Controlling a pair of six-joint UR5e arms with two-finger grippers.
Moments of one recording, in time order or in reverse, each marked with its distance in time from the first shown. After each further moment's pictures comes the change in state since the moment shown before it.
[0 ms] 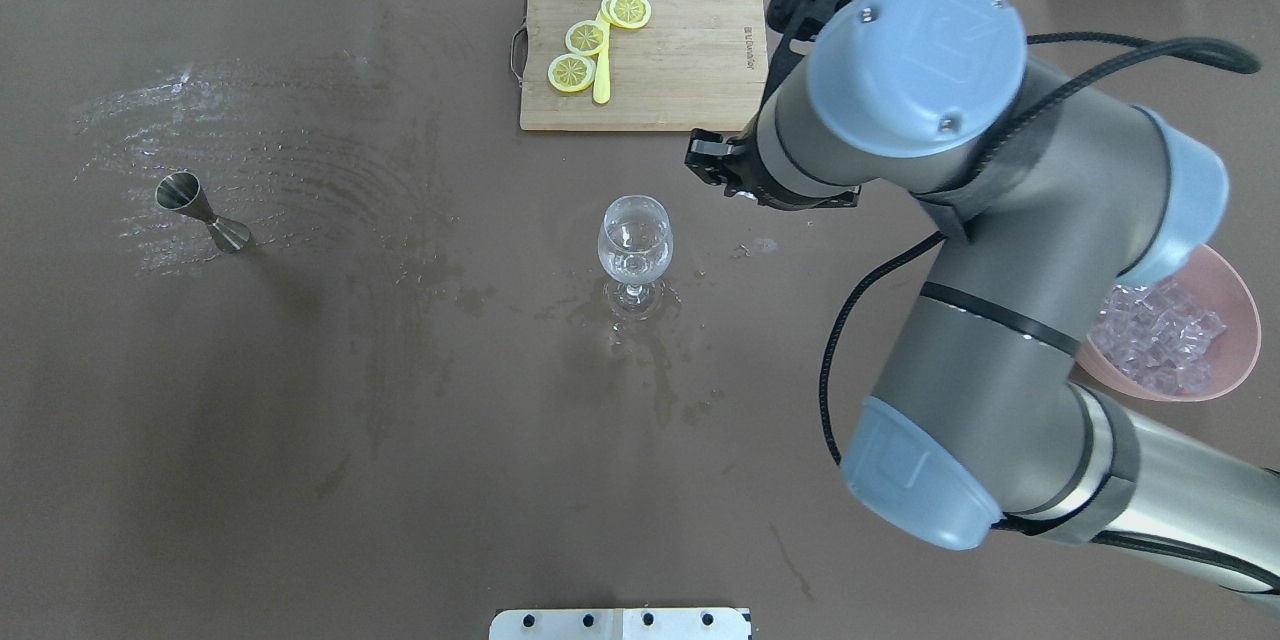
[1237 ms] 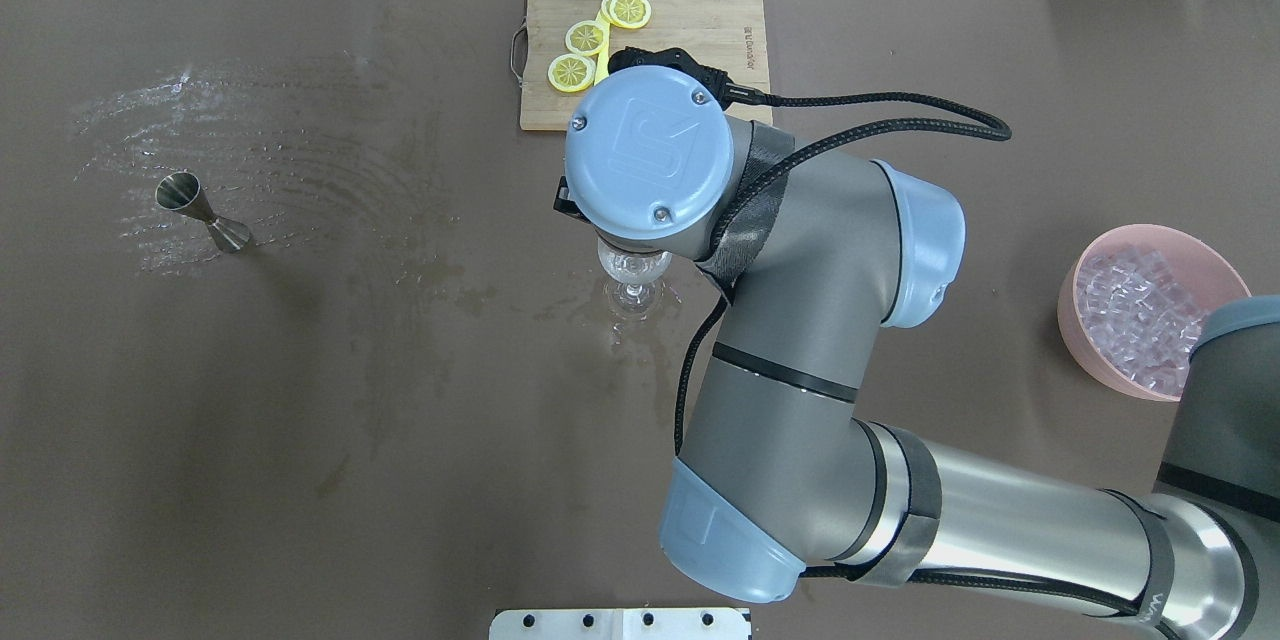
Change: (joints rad) left arm 0.000 0.013 0.004 -0.002 0.000 0.000; right arm -0.115 0.145 -0.164 -0.014 -0.111 0.069
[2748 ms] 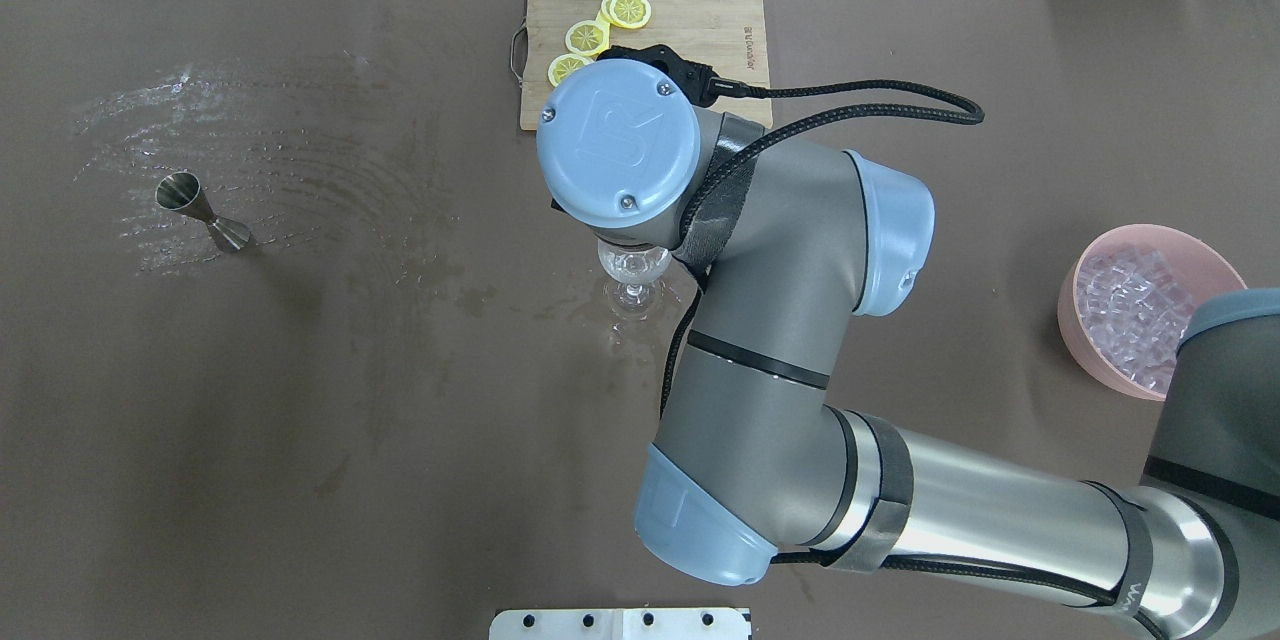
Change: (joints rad) left arm 0.000 0.012 -0.008 0.000 0.000 0.002; right arm 0.010 0.033 -0.037 -0.044 -0.006 -0.027
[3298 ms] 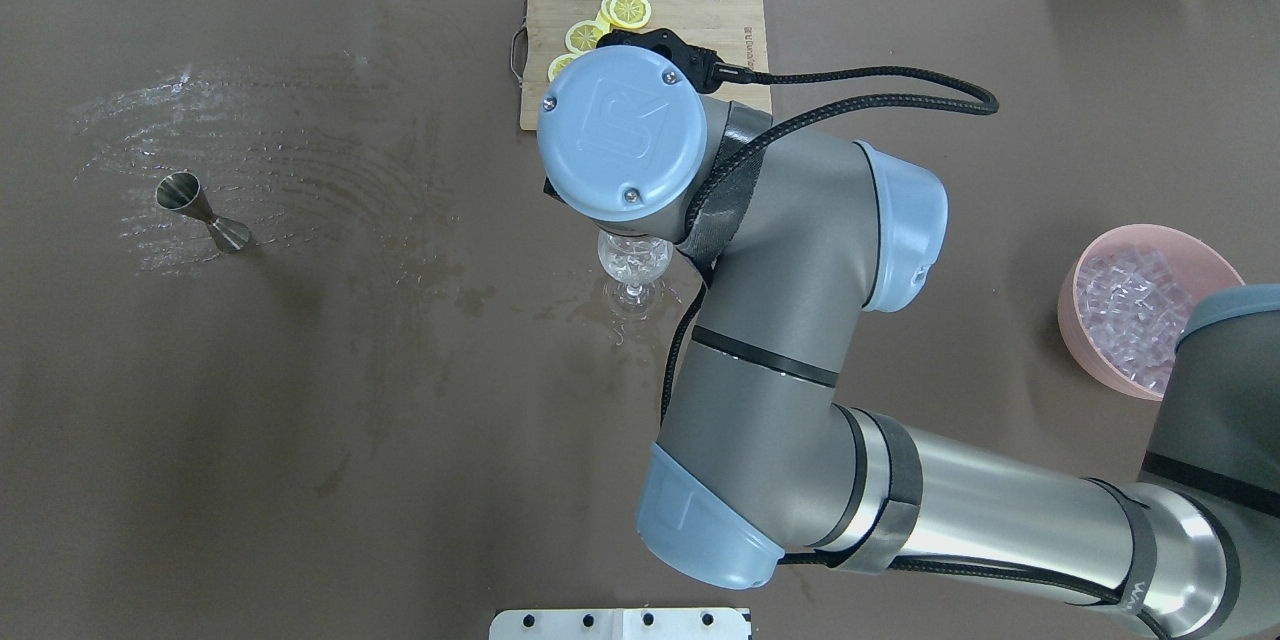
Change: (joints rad) left arm 0.000 0.001 -0.001 0.000 0.000 0.000; right arm 0.004 0.002 0.022 -0.002 -0.018 0.002
